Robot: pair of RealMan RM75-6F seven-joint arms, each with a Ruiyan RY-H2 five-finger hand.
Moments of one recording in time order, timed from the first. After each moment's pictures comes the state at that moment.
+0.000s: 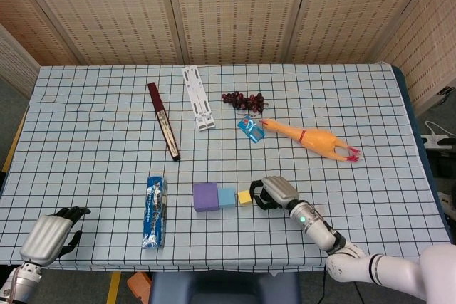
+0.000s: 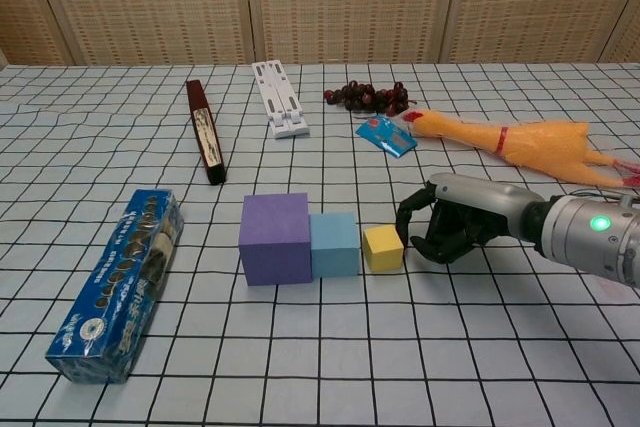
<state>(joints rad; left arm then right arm) -0.16 -1.11 0.08 -1.66 1.59 1.33 0.24 0.68 -1.63 0.11 -1.34 -1.27 0.72 0.22</state>
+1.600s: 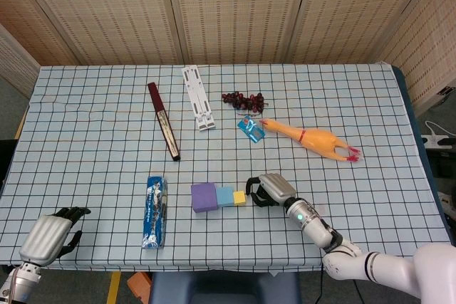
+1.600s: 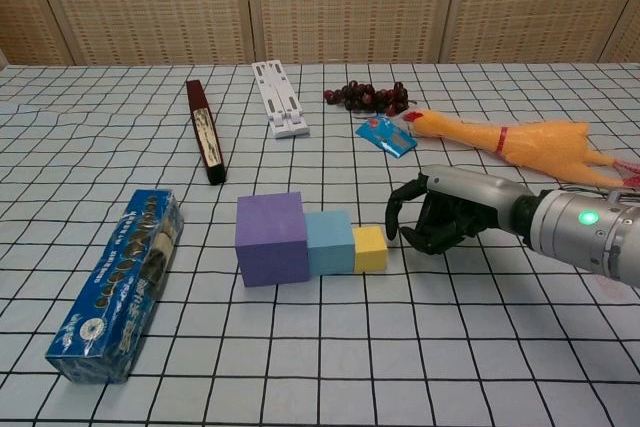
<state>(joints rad) -0.16 -1.10 0.08 -1.66 1.59 1.33 0.22 0.69 -1.66 0.11 -1.29 -1.31 0.75 0.29</state>
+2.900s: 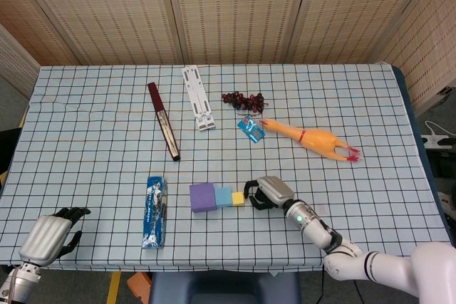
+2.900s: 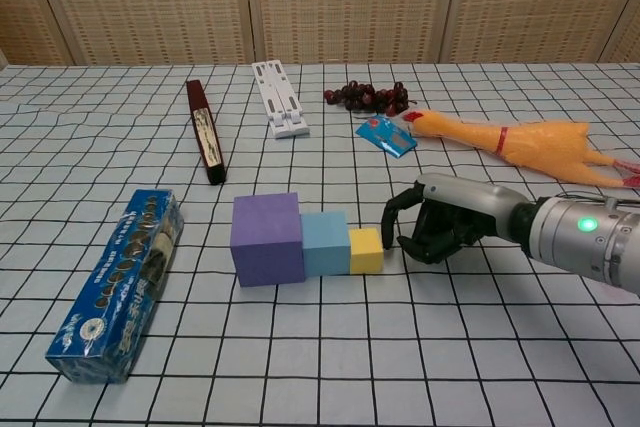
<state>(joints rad) -0.16 -1.10 0.08 -1.66 1.59 1.33 0.21 0.70 -1.66 0.09 -1.27 -1.37 0.74 0.36</state>
